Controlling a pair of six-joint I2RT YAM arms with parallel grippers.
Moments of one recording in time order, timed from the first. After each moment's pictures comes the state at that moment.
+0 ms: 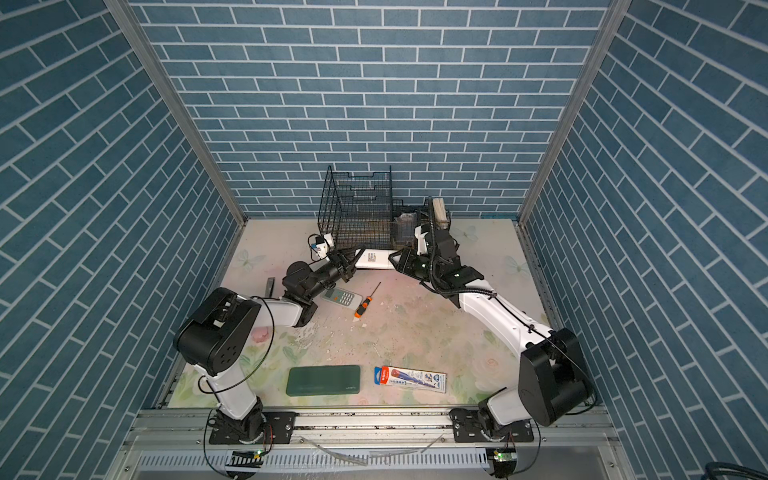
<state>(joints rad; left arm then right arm) -0.45 1.80 0.76 1.27 0.47 -1.53 0.53 1.45 1.09 -0.14 -0.35 0.78</state>
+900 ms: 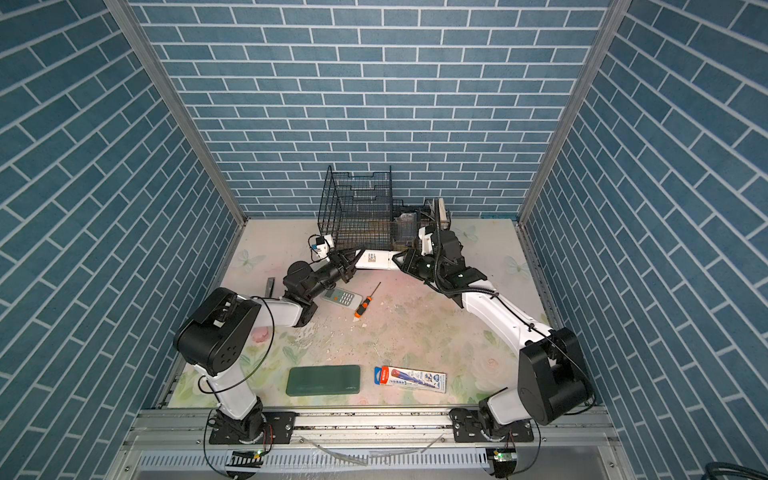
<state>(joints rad) -0.45 1.80 0.75 1.25 0.46 -1.54 0.48 1.44 1.05 -0.11 -0.42 0.79</state>
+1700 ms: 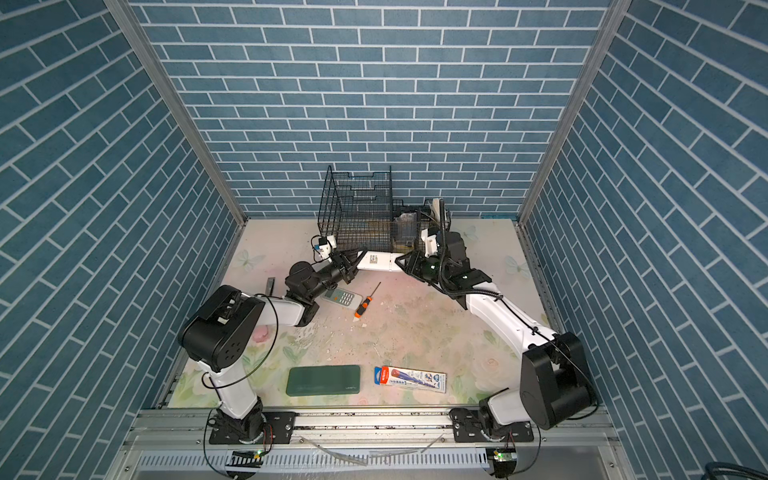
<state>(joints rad) -0.45 1.83 0.76 1.27 0.49 -1.54 0.45 1.42 1.03 -0.12 -0.49 0.81</state>
